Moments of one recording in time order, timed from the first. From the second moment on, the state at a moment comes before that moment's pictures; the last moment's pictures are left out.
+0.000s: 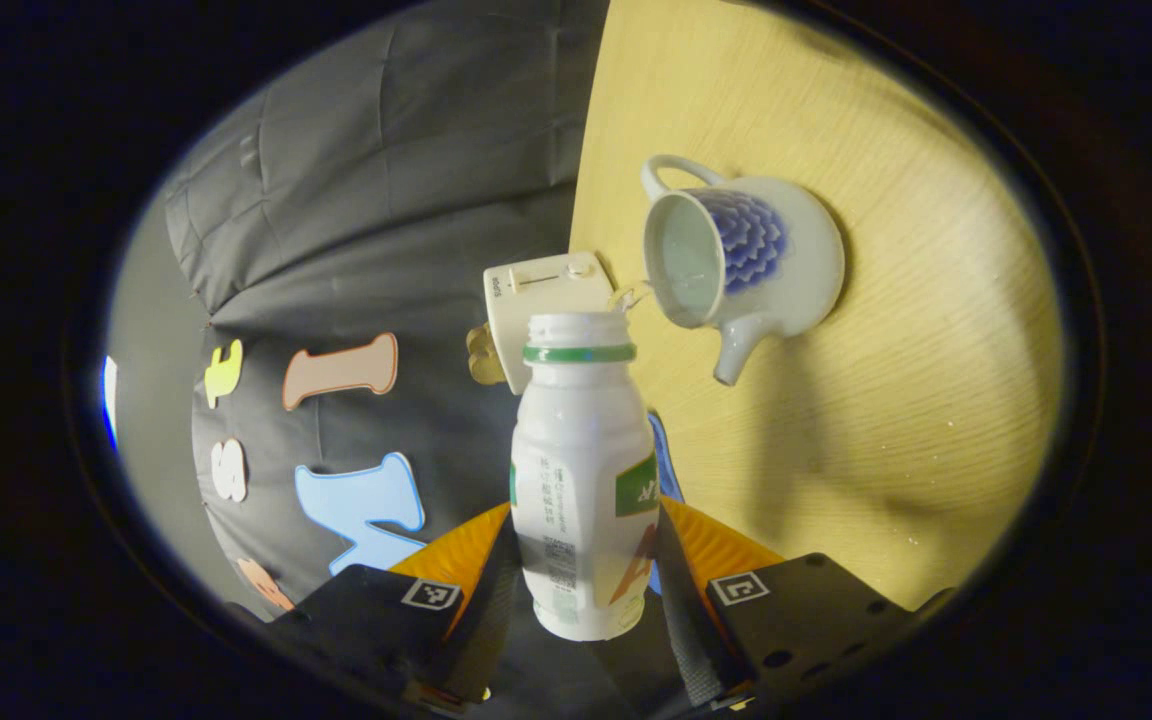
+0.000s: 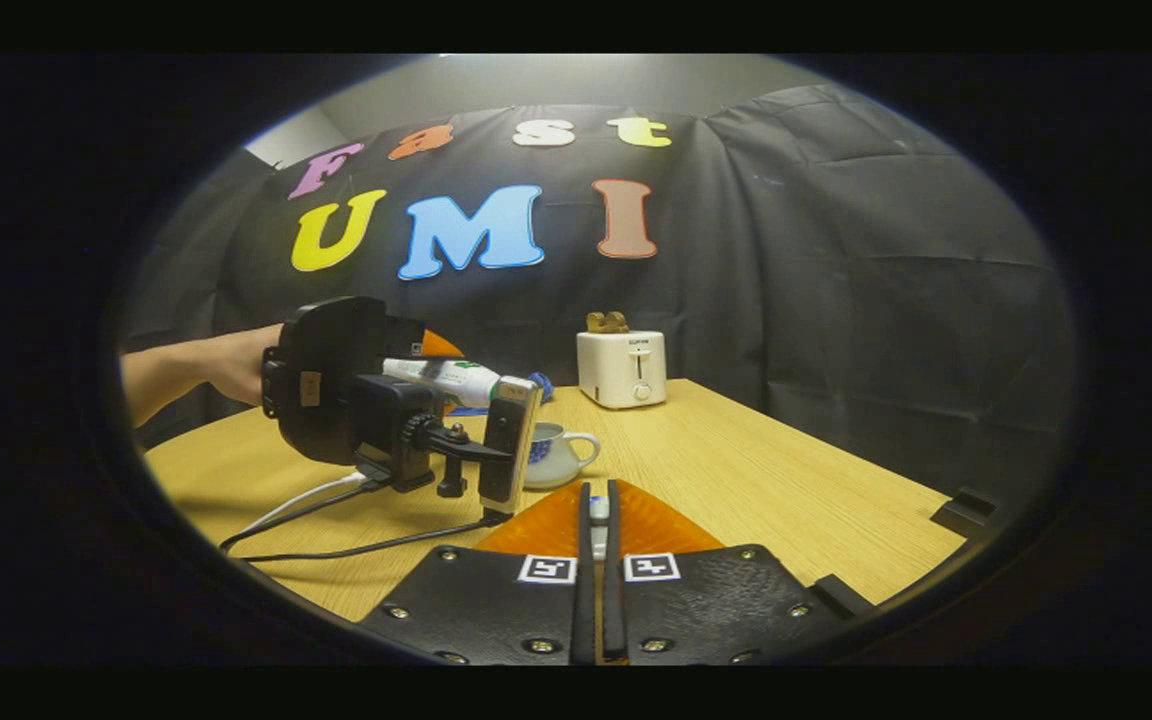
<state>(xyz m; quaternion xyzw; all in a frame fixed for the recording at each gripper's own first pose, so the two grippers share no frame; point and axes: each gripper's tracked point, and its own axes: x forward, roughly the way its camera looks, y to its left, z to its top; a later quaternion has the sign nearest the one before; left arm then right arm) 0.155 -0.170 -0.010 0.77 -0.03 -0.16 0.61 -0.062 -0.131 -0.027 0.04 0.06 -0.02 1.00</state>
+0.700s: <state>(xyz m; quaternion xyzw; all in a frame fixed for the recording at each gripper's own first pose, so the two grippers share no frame) 0.155 -0.174 -0.003 0.79 -0.04 -0.15 0.59 -0.062 -0.134 -0.023 0.04 0.05 -0.02 1.00</state>
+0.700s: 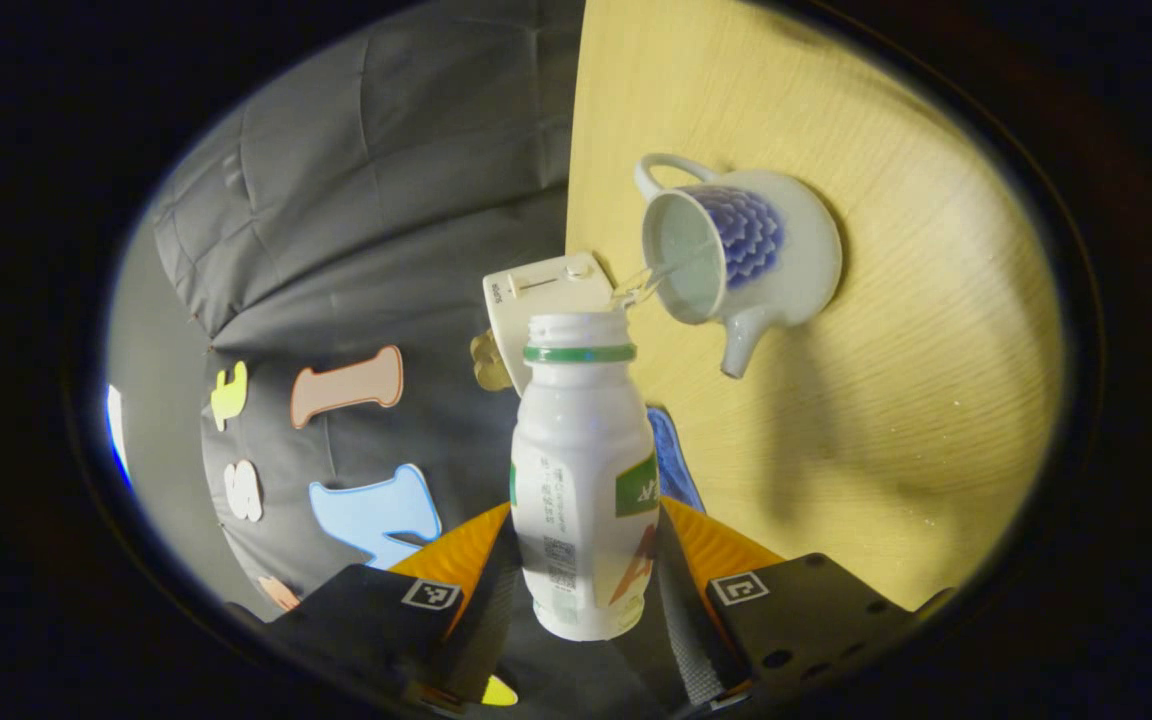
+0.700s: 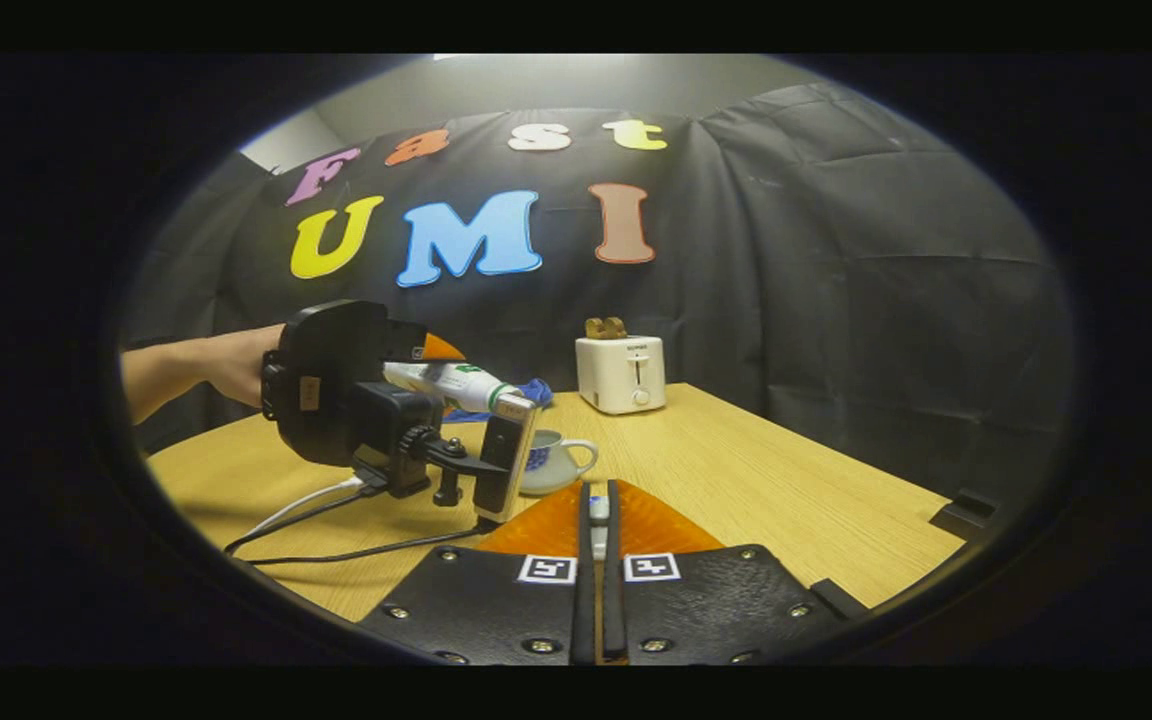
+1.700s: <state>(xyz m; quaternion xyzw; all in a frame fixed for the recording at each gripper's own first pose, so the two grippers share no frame) 0.152 -0.181 0.008 0.82 -0.06 -0.14 0.55 -0.067 -0.141 -0.028 0.05 0.05 -0.02 1.00</state>
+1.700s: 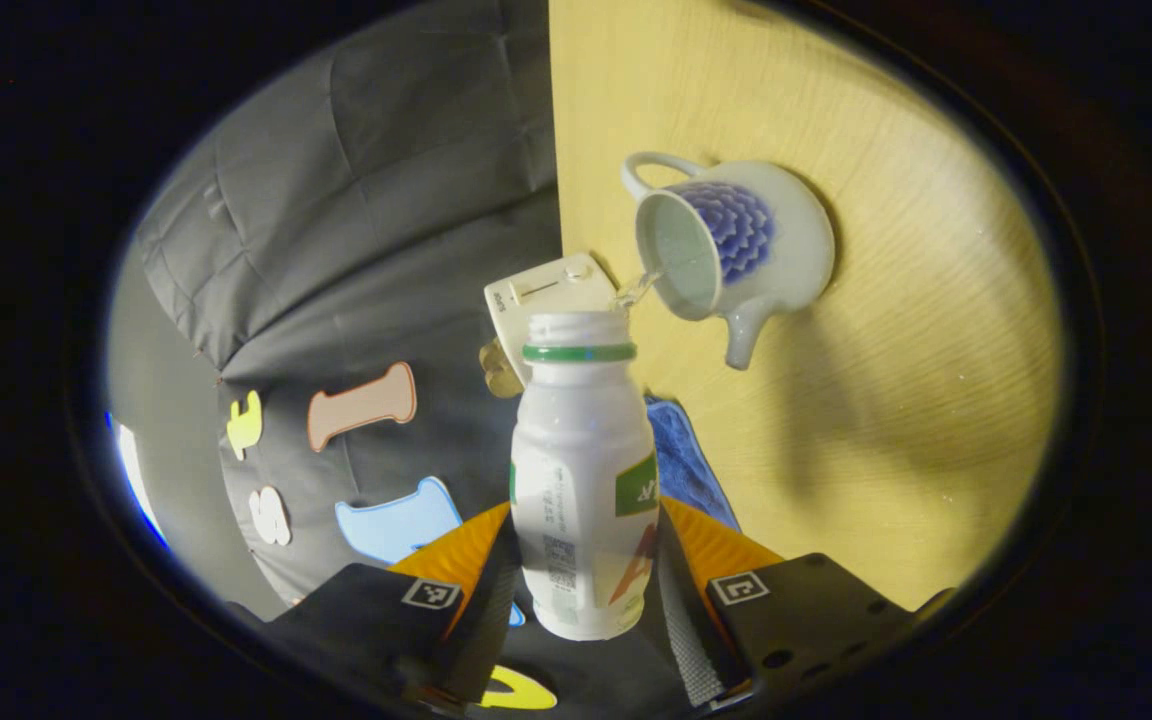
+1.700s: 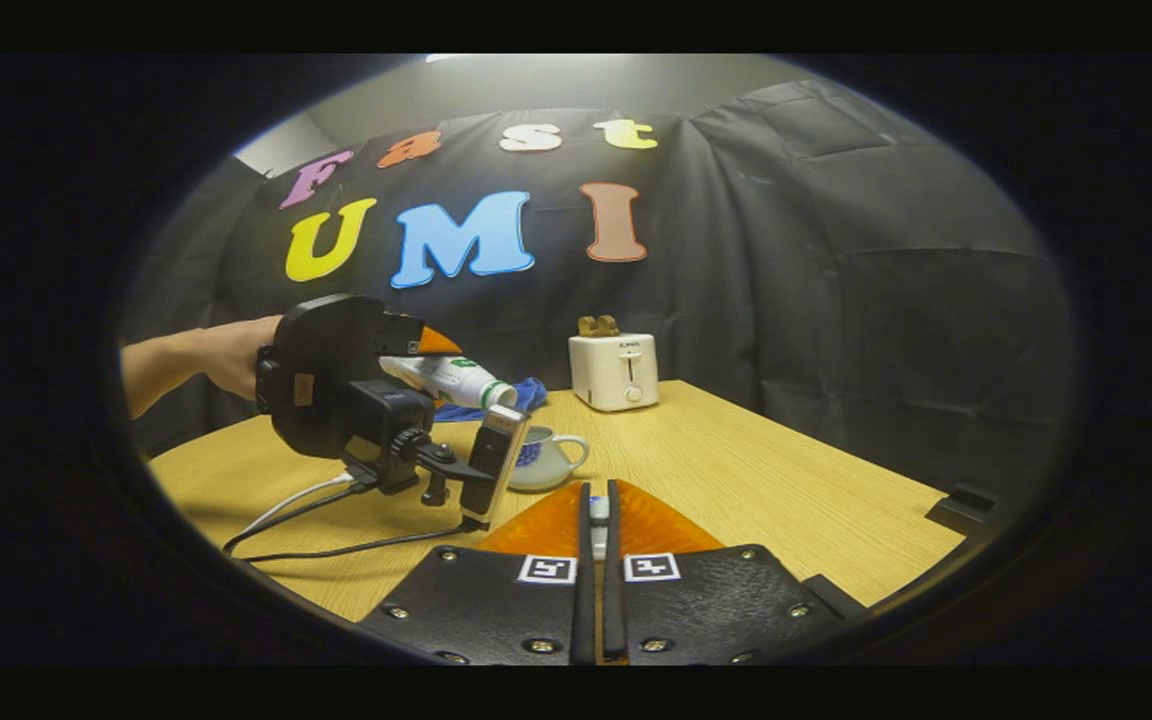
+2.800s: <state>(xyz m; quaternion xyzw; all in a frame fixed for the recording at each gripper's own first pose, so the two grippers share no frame) 0.153 -0.190 0.019 0.85 -0.09 -0.13 0.50 -0.068 -0.144 -0.029 0.06 0.05 -0.02 1.00</state>
